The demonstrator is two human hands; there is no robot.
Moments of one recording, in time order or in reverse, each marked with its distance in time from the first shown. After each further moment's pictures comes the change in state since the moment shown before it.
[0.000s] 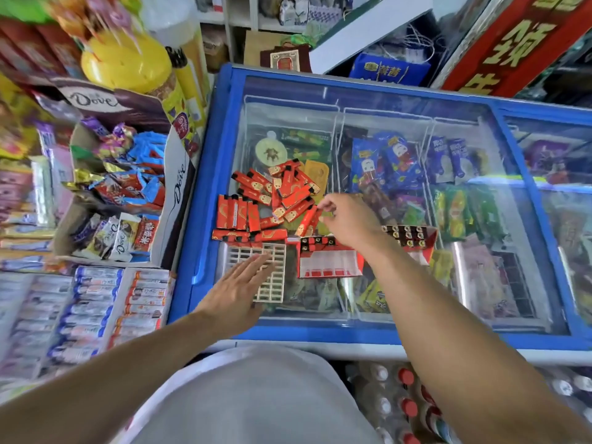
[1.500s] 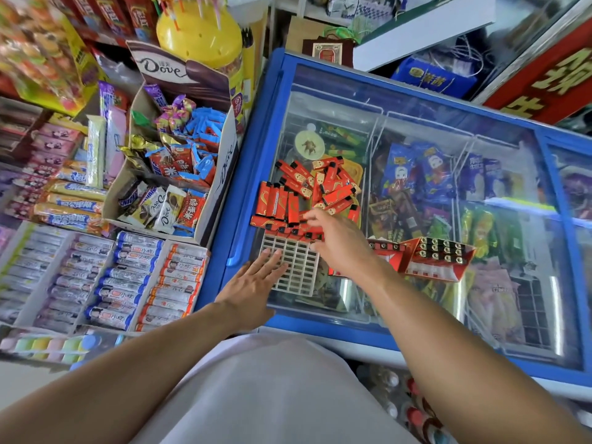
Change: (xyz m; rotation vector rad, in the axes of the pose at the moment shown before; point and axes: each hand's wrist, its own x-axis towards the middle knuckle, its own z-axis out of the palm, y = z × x) left_hand -0.024 -0.028 0.017 -0.030 -0.146 -0.124; right_hand -0.026 -0.074 0.055 -0.136 -0.124 -0.223
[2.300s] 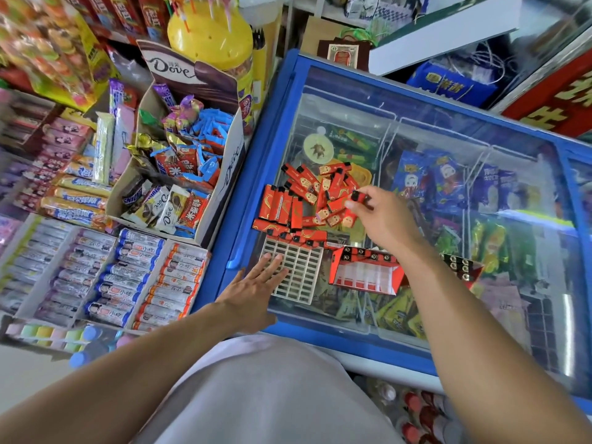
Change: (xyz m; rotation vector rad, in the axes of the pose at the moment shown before) left_hand 0.005 0.006 -0.009 -0.051 -0.125 -0.059; right_hand 0.021 0.032 -0.067 0.214 0.115 0.180
